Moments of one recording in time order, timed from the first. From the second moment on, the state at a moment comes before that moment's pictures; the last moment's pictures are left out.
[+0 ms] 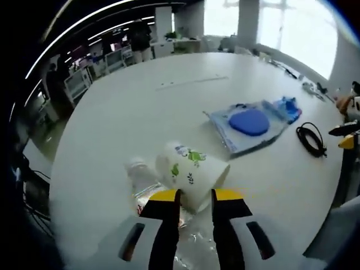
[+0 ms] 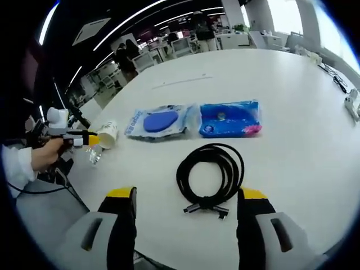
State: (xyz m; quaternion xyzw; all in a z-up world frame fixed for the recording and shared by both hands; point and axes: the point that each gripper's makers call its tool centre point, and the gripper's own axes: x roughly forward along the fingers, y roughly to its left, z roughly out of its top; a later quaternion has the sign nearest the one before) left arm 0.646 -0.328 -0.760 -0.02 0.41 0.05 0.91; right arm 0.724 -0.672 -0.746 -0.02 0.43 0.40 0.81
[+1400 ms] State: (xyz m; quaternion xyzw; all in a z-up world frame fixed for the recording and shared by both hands) left arm 0.617 -0.404 -0.692 -0.28 0.49 -0.13 0.82; right arm 0.732 -0.644 -0.737 -0.04 0.38 0.47 0.80
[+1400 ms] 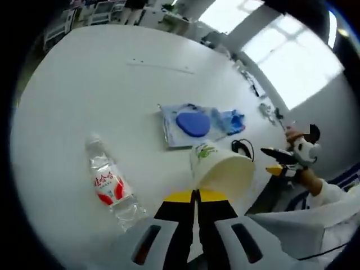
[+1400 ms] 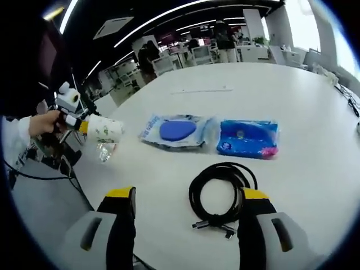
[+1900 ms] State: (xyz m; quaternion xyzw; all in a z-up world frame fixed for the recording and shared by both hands) left arm 0.584 -0.427 -0.679 -0.21 0.59 -0.19 0.75; right arm 0.707 -0.605 -0.728 -0.05 0.33 0.57 0.75
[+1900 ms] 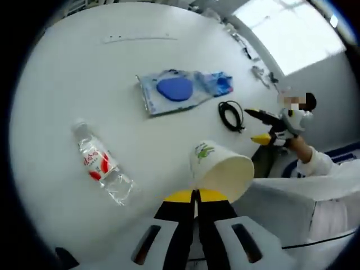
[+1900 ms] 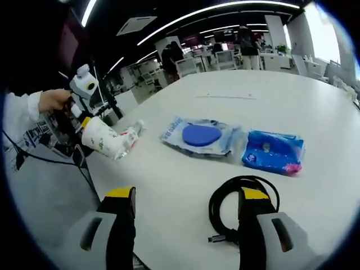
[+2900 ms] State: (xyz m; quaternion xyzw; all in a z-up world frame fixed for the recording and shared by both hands) left arm 0.588 -0.467 -0.667 -0.15 0.64 -0.26 0.71; right arm 0.612 -0.504 -0.667 -0.16 0.17 0.77 0.60
